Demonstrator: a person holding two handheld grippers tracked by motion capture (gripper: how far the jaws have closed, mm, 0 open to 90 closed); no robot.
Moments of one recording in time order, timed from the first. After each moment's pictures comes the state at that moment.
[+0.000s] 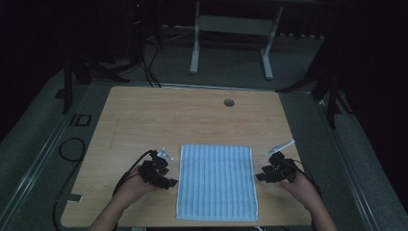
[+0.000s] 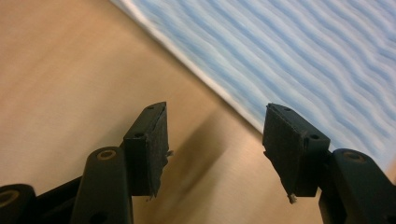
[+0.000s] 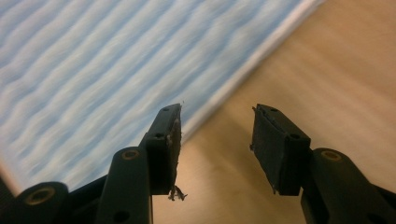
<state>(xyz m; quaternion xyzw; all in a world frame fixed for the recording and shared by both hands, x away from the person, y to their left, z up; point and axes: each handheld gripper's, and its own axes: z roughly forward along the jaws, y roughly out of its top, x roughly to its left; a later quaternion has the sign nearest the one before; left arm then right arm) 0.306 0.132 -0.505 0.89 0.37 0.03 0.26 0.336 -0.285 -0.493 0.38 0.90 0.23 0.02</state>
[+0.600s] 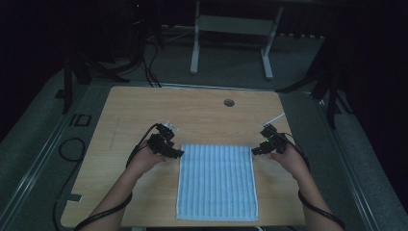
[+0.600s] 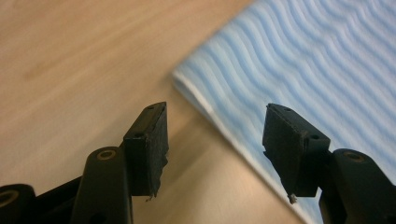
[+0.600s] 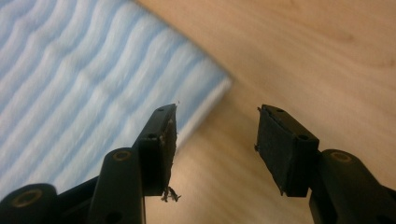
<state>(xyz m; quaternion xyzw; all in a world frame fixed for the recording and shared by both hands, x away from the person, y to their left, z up) 0.386 0.121 -0.491 0.87 0.40 0.04 0.28 0.419 -0.266 -0.480 0.43 0.88 0.19 0.04</state>
